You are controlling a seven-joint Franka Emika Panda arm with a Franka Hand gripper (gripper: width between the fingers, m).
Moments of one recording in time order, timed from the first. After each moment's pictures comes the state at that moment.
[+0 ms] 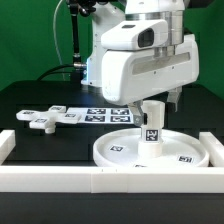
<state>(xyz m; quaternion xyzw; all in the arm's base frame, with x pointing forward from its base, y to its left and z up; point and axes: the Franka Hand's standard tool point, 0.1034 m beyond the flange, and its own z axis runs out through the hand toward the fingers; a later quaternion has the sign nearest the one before) 0.571 0.043 0.072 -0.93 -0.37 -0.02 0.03</state>
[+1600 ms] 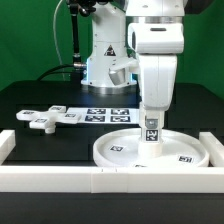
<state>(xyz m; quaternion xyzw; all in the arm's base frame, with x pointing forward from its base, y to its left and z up) 0.565 0.034 0.066 -0.73 -0.68 0.00 0.00</state>
